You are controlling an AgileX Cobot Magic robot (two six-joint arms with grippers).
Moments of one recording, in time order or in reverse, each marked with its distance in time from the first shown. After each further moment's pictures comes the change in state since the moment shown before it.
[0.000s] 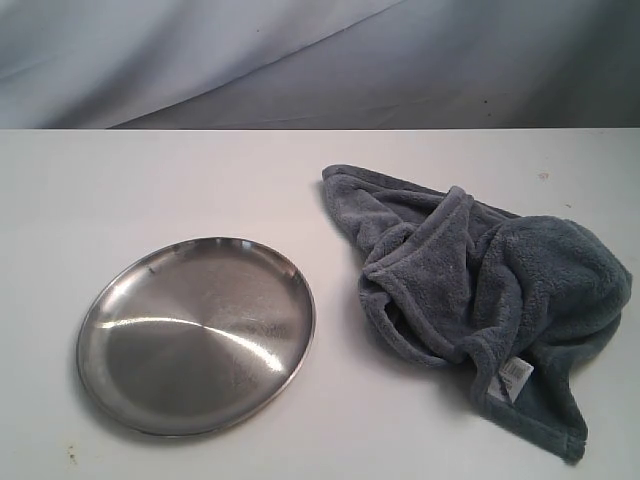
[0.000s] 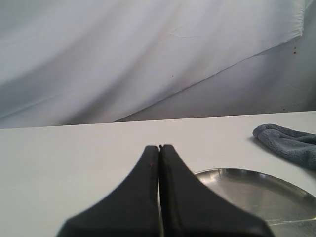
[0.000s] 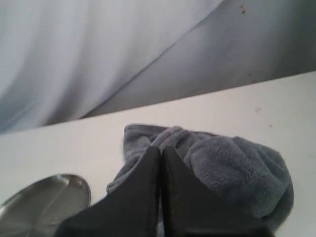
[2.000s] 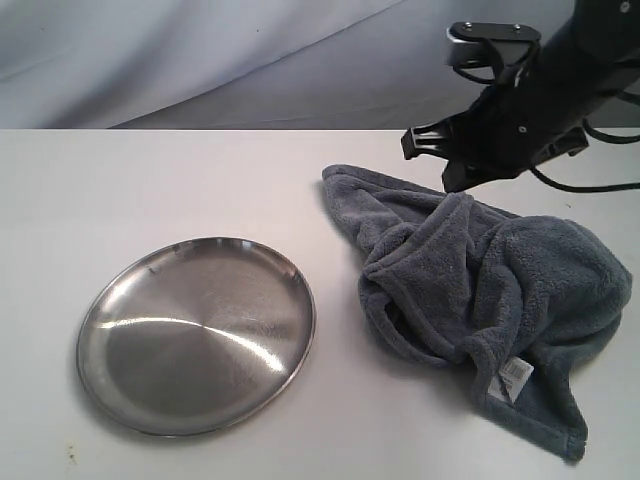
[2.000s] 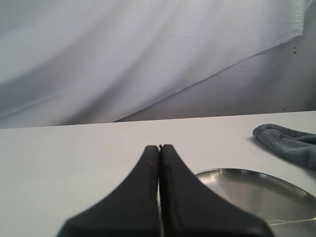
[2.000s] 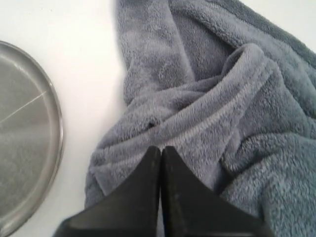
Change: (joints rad) left arm 0.000 0.000 0.000 0.000 0.000 0.000; right arm 0.295 1.539 -1.009 -0.248 0.335 0.111
